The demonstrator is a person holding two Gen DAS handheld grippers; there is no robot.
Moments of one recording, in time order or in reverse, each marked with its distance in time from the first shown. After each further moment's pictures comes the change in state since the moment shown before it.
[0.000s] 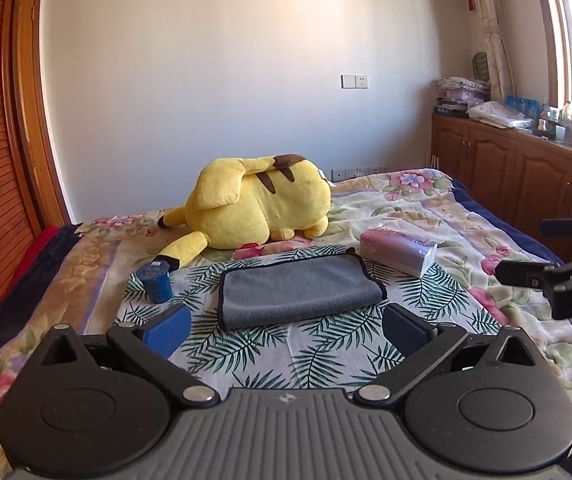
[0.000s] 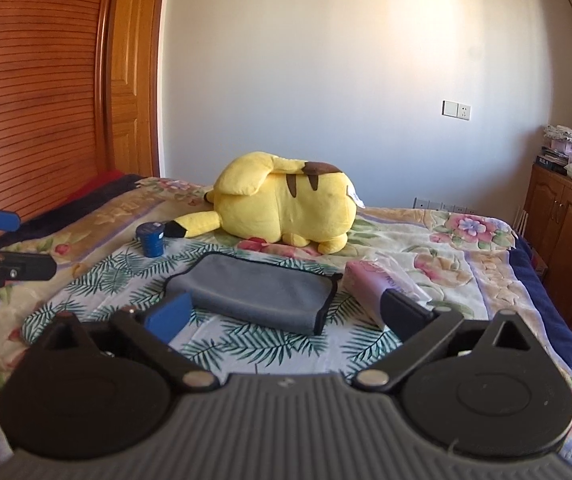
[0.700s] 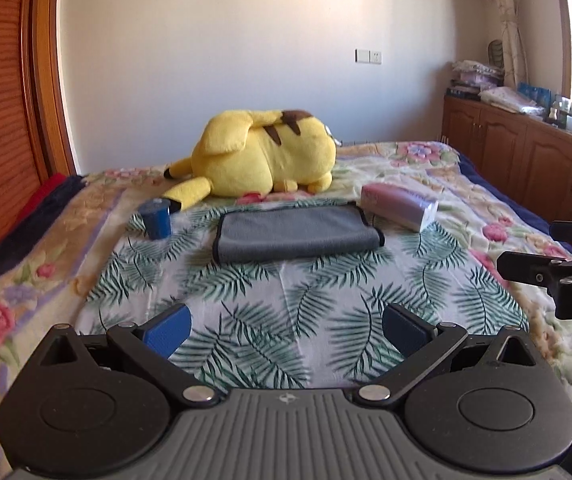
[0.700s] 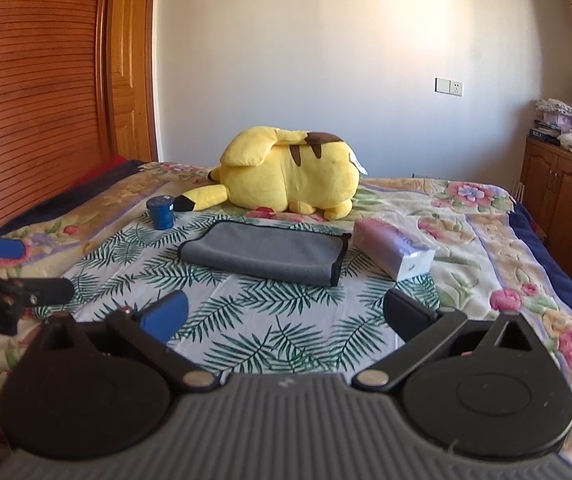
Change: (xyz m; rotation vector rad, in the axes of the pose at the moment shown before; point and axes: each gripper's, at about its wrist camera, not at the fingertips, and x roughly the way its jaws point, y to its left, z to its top) left arm -0.003 -0.015 -0.069 -0.062 0.079 0.022; right arm -0.017 0.023 -0.051 0.054 0.029 -0.016
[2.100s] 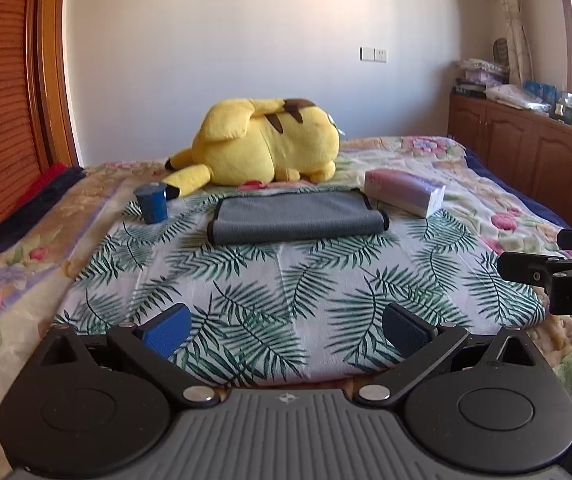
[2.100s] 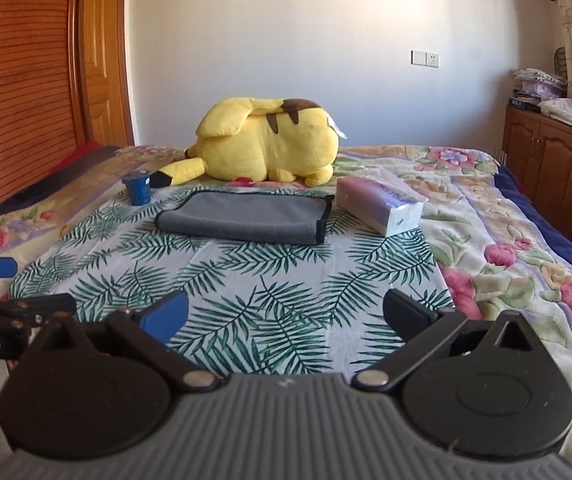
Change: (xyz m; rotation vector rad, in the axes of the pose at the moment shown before) left arm 0.022 -0.012 -0.035 0.002 -0.037 0.027; right arm 0.018 -0.002 -0.040 0.057 0.031 -0.060
